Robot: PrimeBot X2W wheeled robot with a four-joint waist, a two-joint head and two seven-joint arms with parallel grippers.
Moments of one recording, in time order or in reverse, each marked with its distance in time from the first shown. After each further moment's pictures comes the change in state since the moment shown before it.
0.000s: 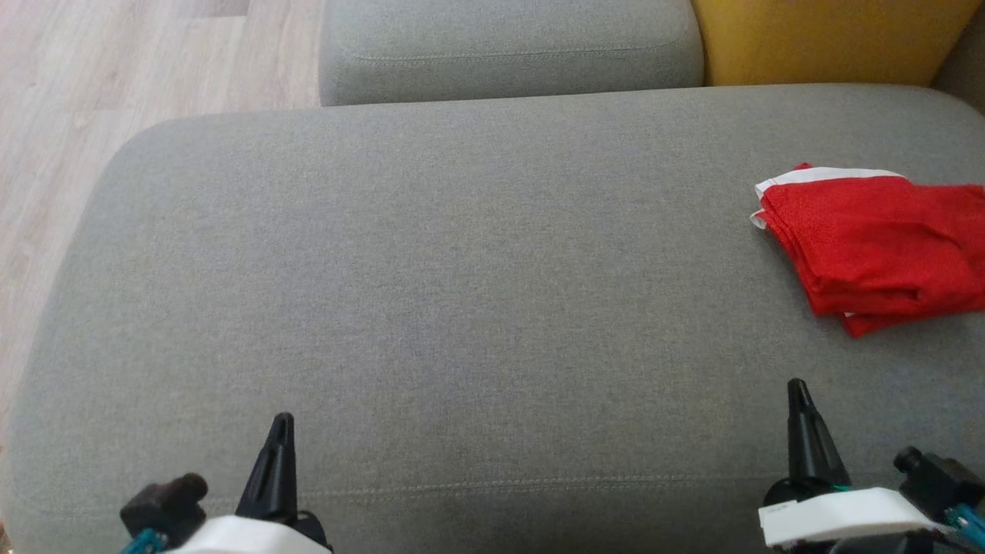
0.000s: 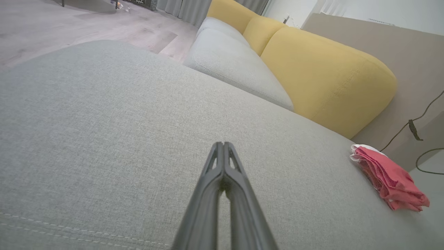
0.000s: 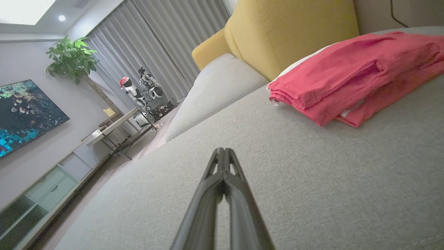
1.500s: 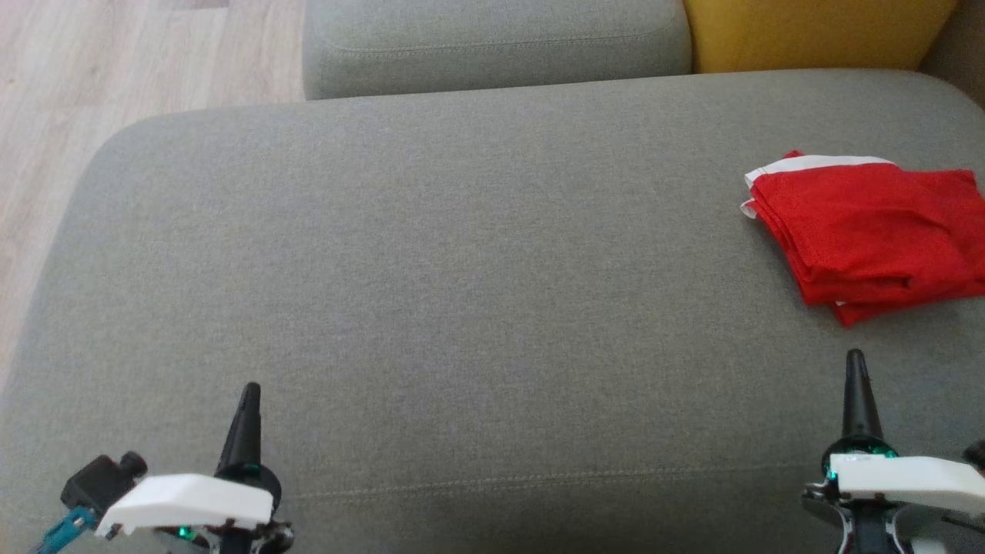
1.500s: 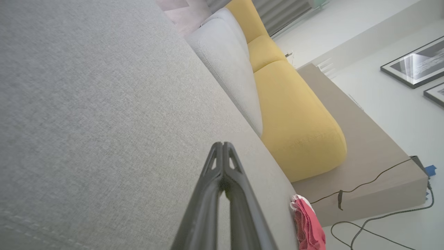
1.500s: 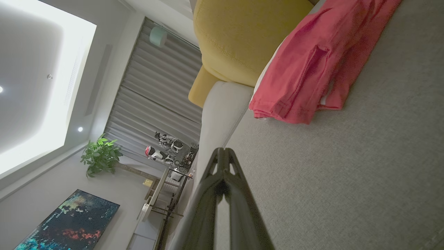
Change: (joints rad) left arm -0.107 0.006 0.079 0.079 -0.547 -0.051 0.120; right arm -0.063 -0.003 -0.085 -0.022 0.546 0.000 0.120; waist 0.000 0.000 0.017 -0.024
